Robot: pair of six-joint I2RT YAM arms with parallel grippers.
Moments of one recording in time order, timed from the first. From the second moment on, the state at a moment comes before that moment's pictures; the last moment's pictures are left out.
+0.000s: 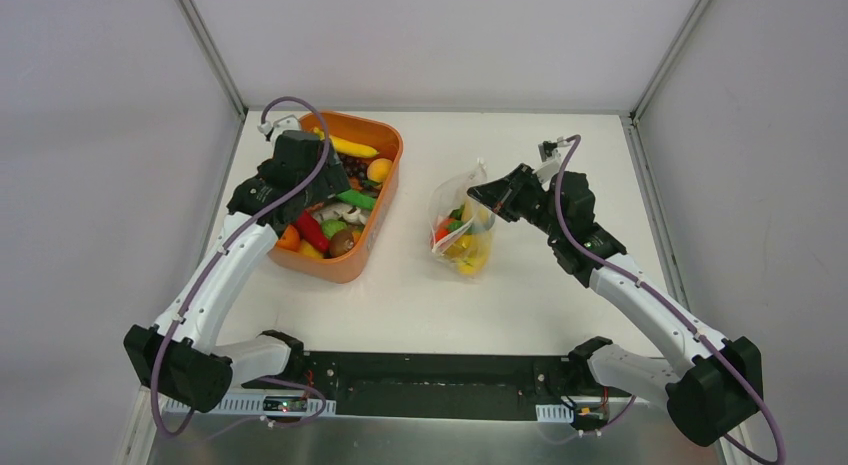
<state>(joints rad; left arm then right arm) -0.36 1.17 1.22 -0.75 -0.39 -0.59 0.52 1.07 0.80 0.07 -0.24 0.98</state>
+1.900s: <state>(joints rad) -0.03 2.04 1.85 -0.58 0.00 -0.09 0.52 1.01 0.80 0.04 -0.26 0.99</state>
